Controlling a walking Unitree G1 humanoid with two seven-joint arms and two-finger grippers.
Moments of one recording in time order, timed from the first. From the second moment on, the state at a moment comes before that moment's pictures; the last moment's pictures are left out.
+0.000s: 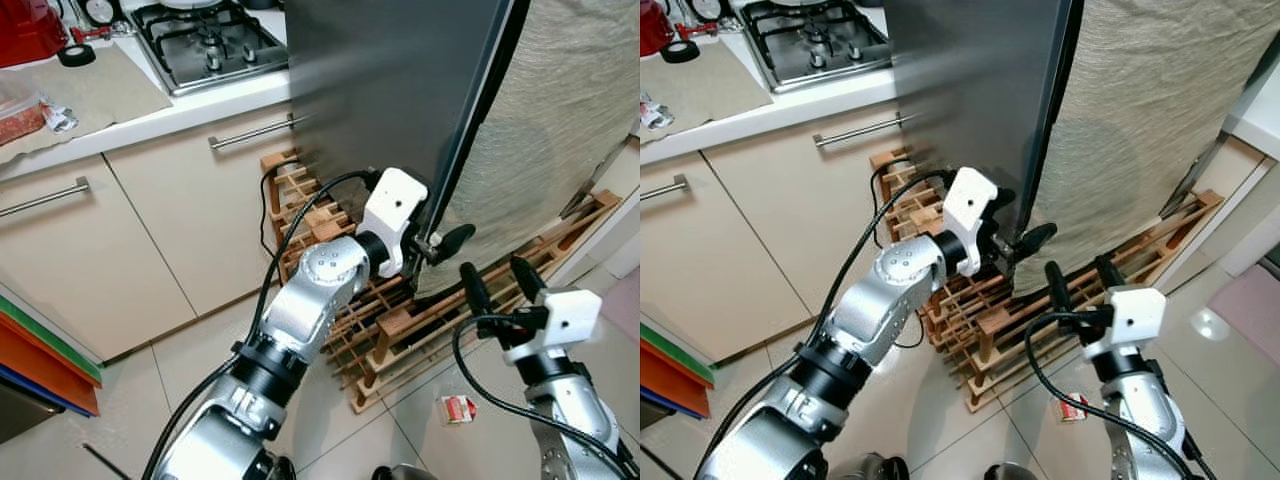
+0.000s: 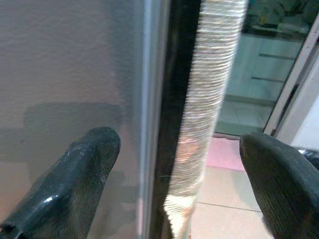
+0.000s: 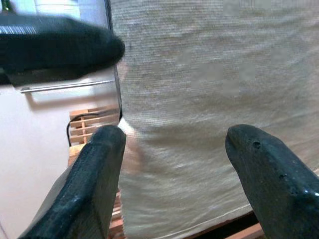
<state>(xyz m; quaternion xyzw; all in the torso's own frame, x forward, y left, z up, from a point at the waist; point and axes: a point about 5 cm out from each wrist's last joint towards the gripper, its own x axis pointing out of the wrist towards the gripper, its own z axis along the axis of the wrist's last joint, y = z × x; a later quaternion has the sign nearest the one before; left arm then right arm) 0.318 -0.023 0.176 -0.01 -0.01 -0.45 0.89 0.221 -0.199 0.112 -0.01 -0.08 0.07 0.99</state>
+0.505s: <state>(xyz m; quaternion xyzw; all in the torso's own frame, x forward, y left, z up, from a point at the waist) 0.333 0.009 0.194 -0.04 -0.07 -0.34 0.94 0.225 -0.196 0.123 -0.04 -0.07 0.00 1.00</state>
